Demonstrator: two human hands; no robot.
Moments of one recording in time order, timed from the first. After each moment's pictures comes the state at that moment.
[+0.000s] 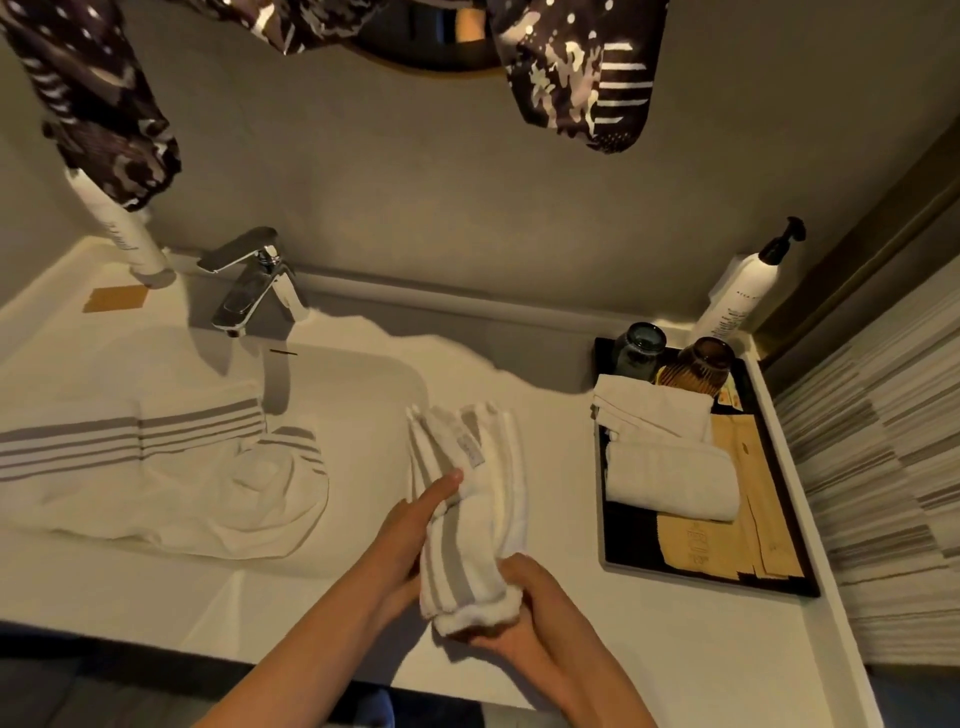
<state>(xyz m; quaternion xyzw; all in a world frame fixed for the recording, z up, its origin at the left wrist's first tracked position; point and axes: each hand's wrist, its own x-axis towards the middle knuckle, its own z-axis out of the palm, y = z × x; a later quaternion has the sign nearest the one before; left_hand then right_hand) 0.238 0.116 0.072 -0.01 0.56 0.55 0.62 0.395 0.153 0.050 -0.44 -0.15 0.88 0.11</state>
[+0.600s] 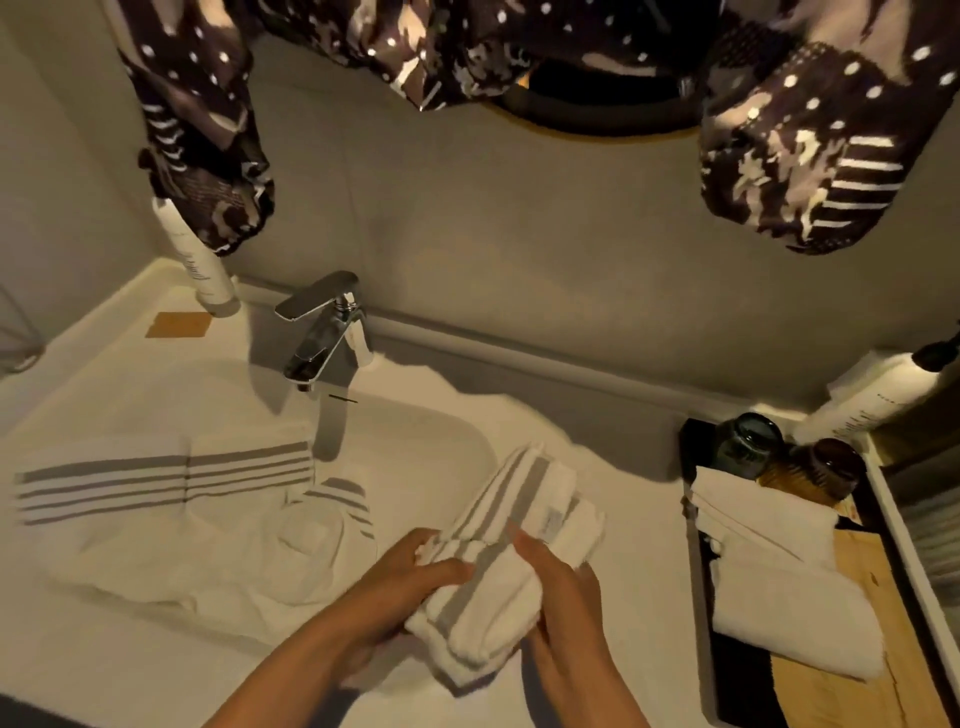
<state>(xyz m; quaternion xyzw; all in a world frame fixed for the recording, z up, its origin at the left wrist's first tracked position) 0.115 0.106 0.051 0.09 0.65 0.47 0.59 0.260 0.204 0.027 -0.52 -0.26 0.77 0.26</state>
